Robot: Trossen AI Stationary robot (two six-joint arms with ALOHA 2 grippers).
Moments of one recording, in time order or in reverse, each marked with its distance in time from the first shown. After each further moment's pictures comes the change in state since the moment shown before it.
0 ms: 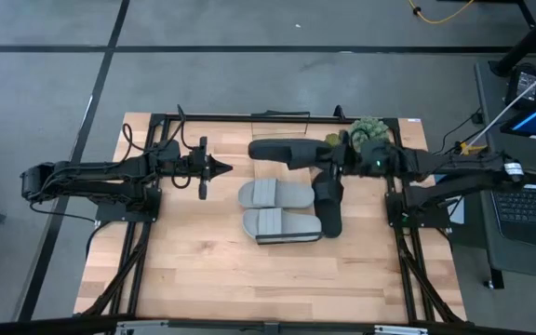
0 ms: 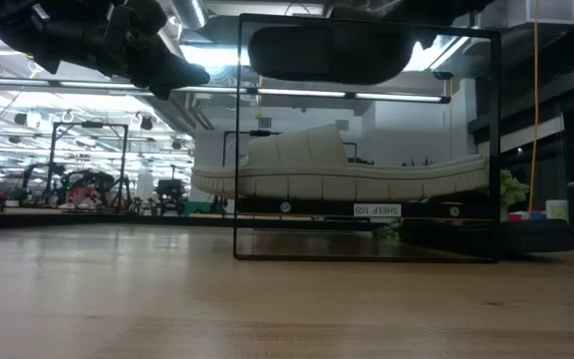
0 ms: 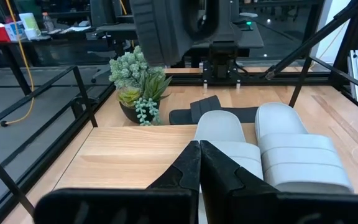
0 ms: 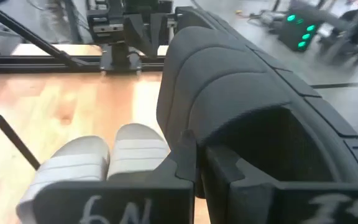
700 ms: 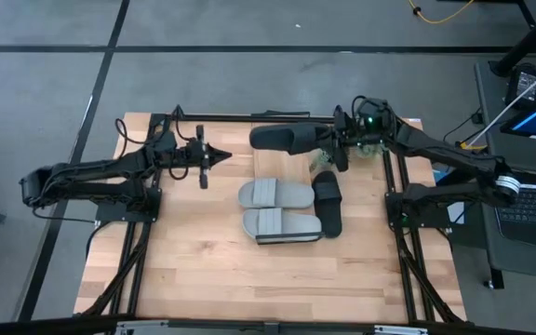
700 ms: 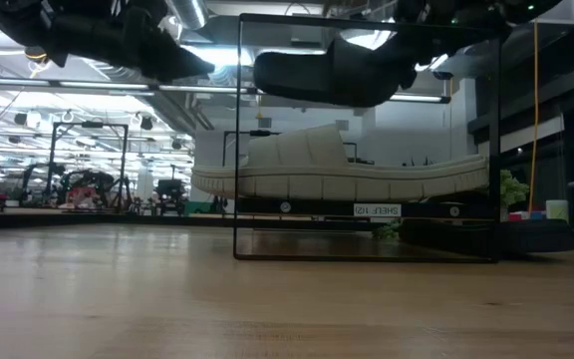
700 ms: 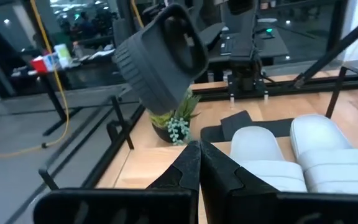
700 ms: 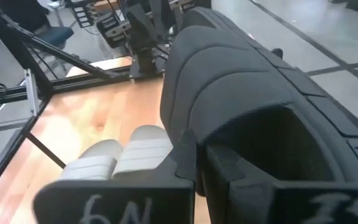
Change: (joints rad) left arm 0.094 0.000 0.054 0.010 0.018 0.113; right arm -0.498 0.085 0.009 0.046 -0.697 0.025
